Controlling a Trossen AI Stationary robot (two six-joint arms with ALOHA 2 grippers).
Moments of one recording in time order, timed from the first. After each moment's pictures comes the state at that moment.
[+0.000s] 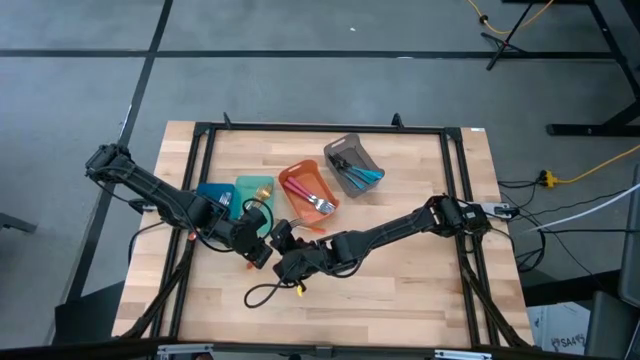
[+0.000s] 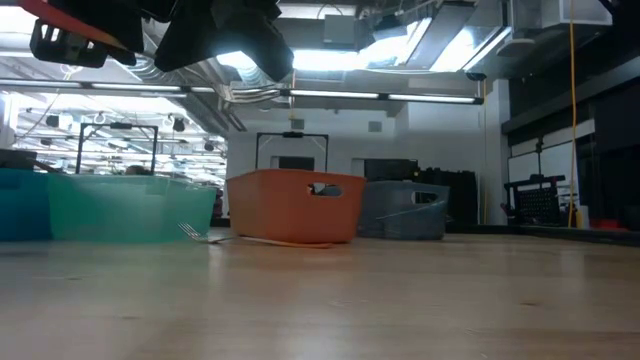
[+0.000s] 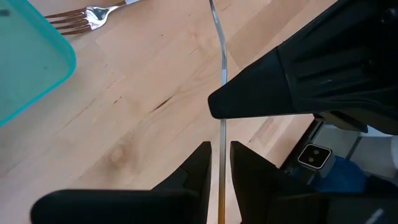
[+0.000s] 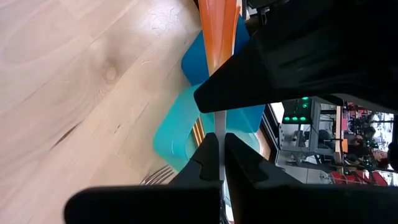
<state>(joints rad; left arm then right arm) -0.43 1.24 0.97 -0.70 -0.14 -1.36 0.33 2.25 1.97 -0.40 0.55 -0.81</state>
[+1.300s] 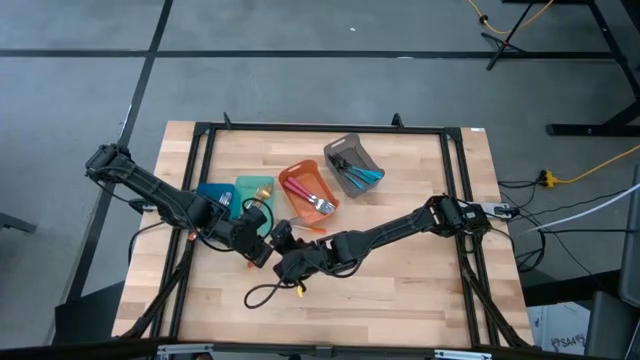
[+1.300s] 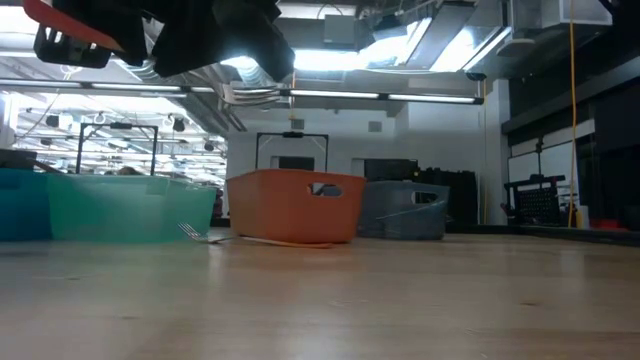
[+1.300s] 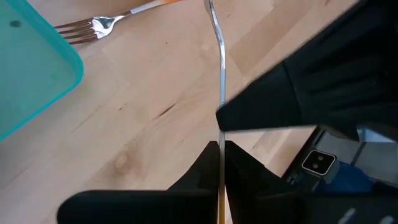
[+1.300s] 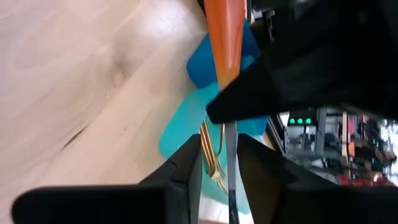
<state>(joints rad) -0.43 1.24 0.97 -0.70 -0.17 -1.35 0.33 2.25 1.97 -0.40 0.52 -0.81</state>
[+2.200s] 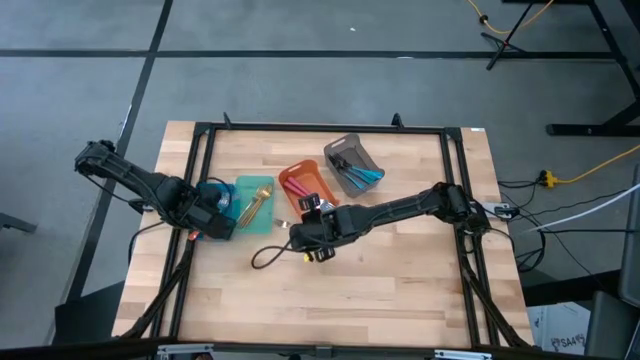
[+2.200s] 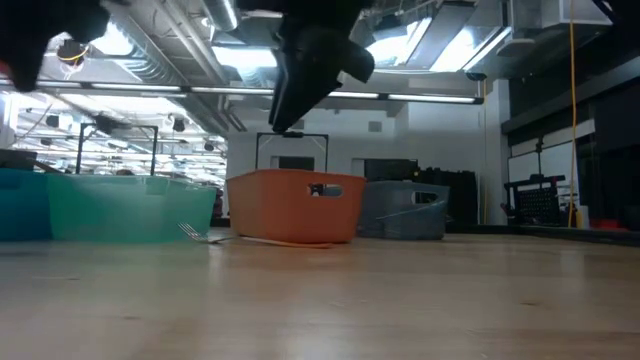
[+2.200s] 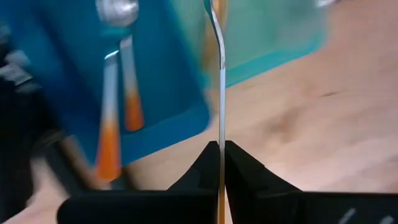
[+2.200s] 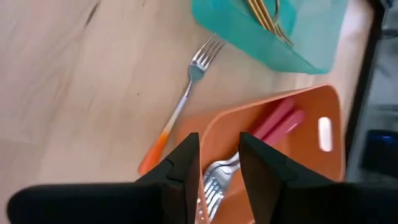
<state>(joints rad) -0.43 1.01 0.97 -1.36 -0.12 -1.66 0.24 2.18 1.97 -0.93 0.42 -0.30</state>
